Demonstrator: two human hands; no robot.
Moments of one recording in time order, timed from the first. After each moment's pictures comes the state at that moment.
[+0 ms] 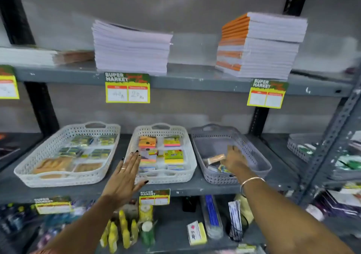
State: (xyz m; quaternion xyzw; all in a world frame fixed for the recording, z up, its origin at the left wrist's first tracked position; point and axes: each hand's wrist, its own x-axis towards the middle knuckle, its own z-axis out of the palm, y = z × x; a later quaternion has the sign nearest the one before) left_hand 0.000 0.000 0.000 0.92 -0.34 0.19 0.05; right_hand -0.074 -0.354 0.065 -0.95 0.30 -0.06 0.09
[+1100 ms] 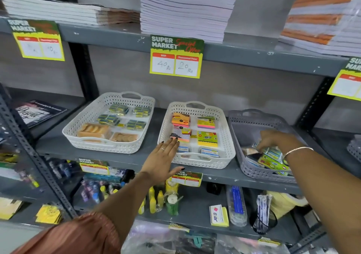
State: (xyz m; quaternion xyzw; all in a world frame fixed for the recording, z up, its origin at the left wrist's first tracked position) left_hand 0.008 -0.006 -0.013 0.93 -0.34 0.13 0.02; right_hand -0.008 -0.352 0.109 -0.96 0.20 0.18 -0.01
